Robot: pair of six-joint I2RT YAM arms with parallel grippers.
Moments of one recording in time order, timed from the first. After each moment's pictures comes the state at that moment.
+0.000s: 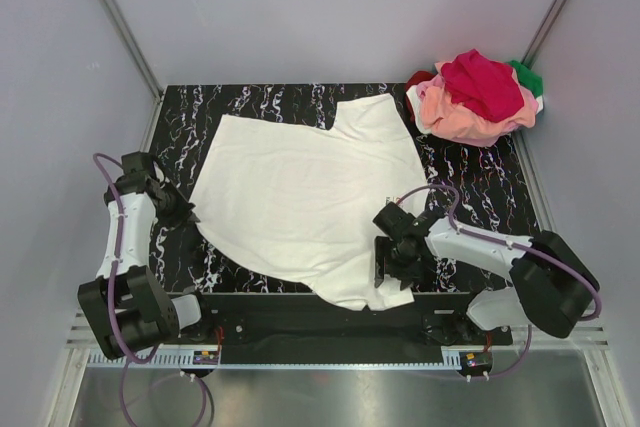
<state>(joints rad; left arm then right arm) 0.33 1.21 0.91 -0.89 0.21 -0.43 0.77 1.34 0.65 -0.71 -0.10 0.83</state>
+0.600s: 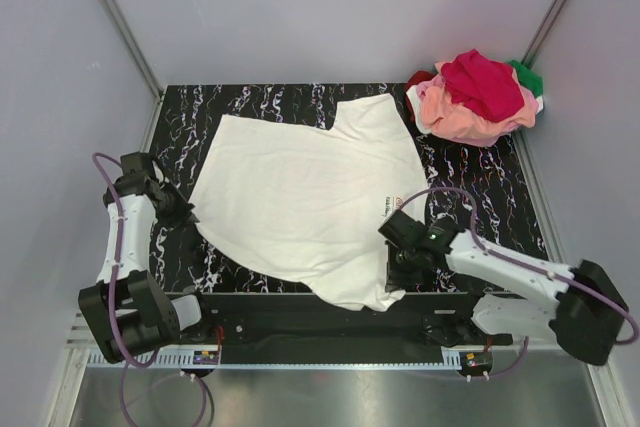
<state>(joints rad) 0.33 1.20 0.91 -0.90 0.21 -0.42 0.87 1.19 0.66 -0.79 -0.08 0.94</state>
